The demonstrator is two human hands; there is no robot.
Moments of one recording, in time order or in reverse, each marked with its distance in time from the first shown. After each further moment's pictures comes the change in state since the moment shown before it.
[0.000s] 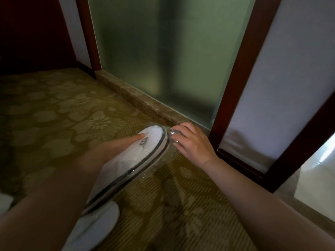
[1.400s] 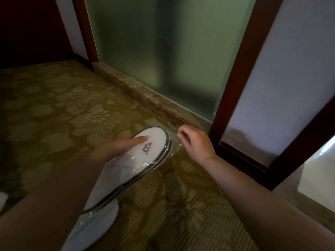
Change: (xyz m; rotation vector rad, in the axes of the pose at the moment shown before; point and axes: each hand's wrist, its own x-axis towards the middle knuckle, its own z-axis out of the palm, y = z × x) left_hand 0.033 -0.023 0.002 0.198 0.150 0.155; right_hand -0.010 0.000 0.015 0.334 -0.130 0.443
